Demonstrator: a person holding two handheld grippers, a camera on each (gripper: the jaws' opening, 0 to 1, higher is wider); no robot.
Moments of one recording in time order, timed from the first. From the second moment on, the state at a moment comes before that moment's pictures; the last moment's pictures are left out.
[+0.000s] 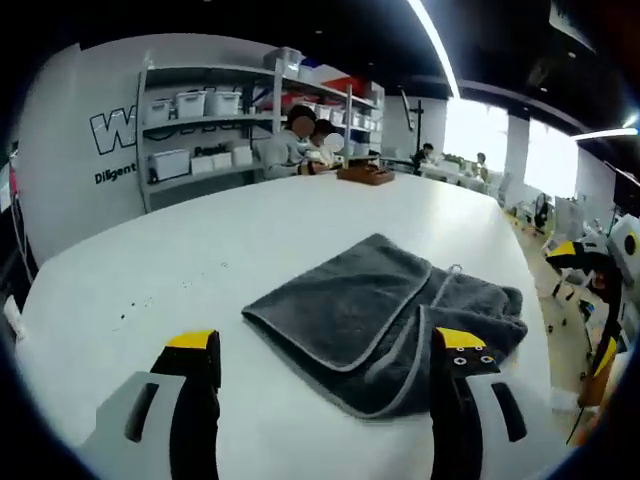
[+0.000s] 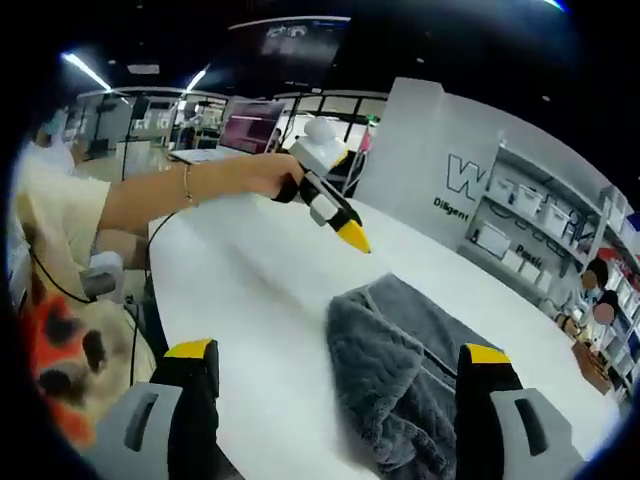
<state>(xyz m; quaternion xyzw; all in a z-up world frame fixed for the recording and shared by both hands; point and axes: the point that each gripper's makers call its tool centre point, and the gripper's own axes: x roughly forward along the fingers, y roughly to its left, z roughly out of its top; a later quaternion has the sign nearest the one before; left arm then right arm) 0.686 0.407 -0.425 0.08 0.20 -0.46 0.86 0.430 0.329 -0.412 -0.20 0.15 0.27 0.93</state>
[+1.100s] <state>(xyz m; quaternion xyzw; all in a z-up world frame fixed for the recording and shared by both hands) 0.778 0.371 -0.518 0.06 0.27 -0.39 0.88 0.438 0.321 -0.419 -0.19 0.16 0.26 0.93</state>
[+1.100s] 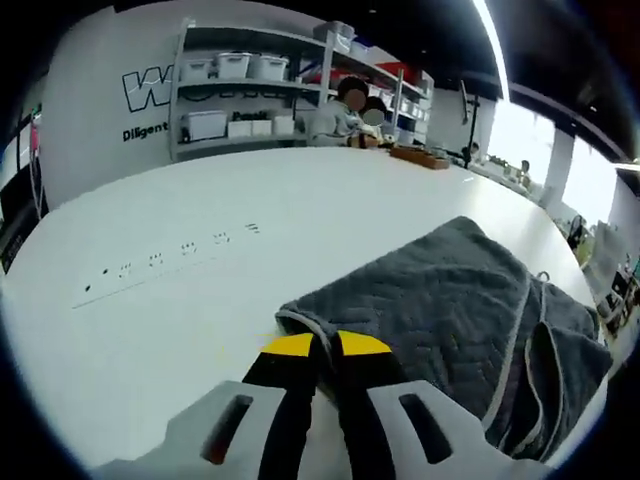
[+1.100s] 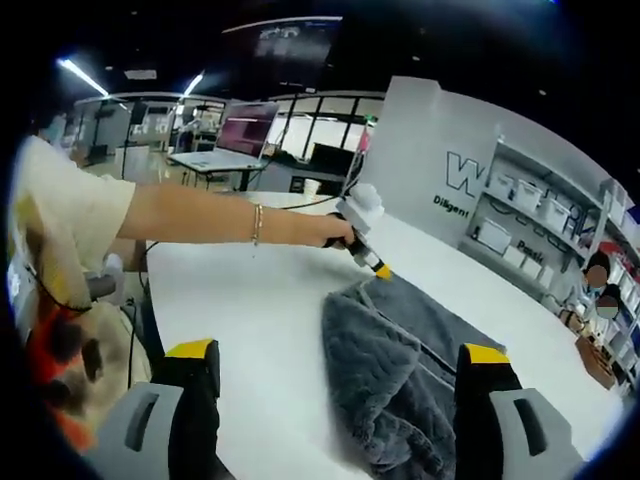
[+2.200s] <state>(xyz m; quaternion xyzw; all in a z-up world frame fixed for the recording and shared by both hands) 0.781 0.469 -0.519 0.03 0.27 -0.34 0.90 0.442 0.324 -0.430 -0.20 0.18 0.27 0.93</state>
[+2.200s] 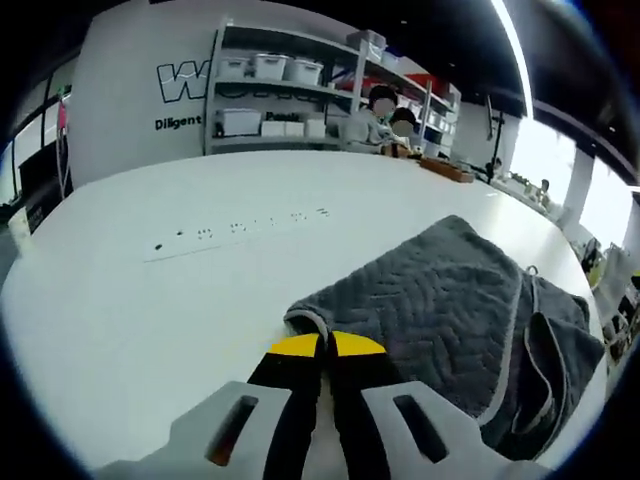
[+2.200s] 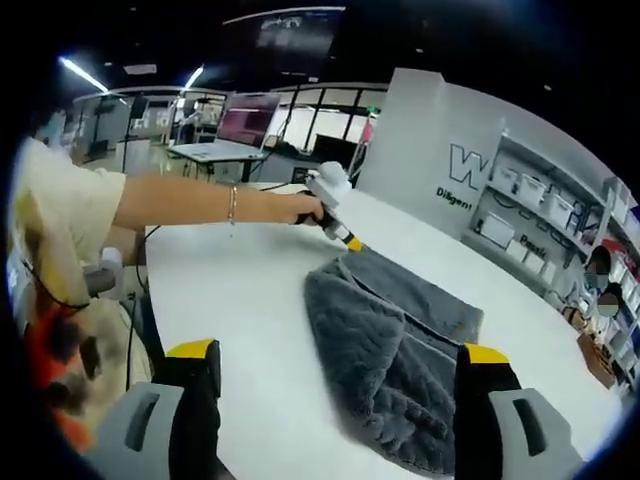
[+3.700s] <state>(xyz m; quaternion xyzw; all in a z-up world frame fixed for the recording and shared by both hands) 0.720 0.658 -0.524 0.07 0.26 -0.26 0.93 0.451 0.353 -0.465 -0.21 0.22 0.29 0.91</state>
